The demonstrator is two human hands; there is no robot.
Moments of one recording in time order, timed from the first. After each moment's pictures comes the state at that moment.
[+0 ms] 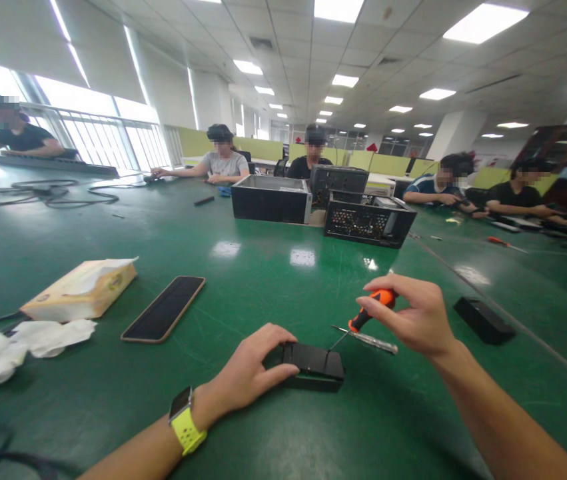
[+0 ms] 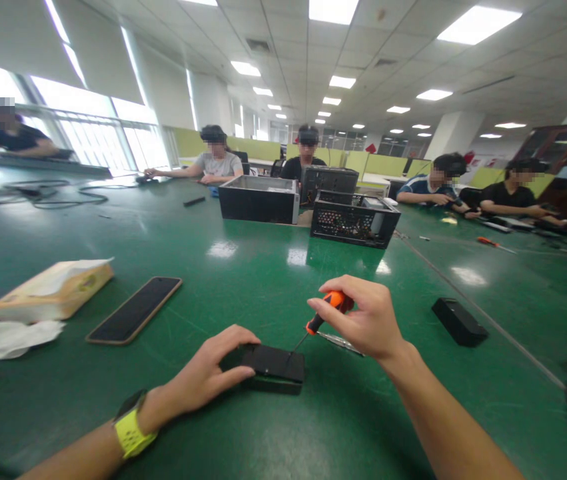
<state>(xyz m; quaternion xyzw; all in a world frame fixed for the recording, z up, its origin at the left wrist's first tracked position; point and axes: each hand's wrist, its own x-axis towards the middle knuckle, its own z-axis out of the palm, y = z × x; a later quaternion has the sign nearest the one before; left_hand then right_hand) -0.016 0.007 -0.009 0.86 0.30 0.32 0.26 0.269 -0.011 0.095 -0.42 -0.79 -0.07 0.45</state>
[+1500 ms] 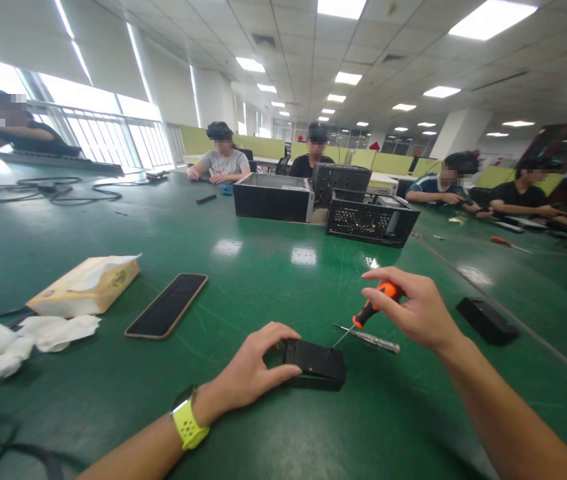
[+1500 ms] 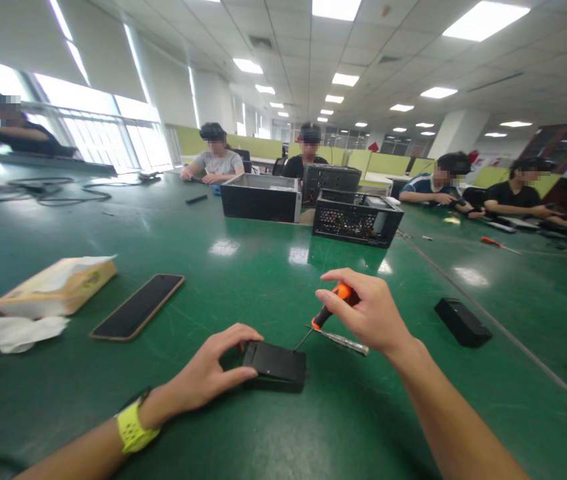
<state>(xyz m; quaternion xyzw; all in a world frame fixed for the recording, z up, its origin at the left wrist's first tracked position) -0.013 0.003 -0.006 0.83 0.30 0.34 0.32 0.277 -0.005 0.097 -0.46 -0.79 -0.02 0.40</state>
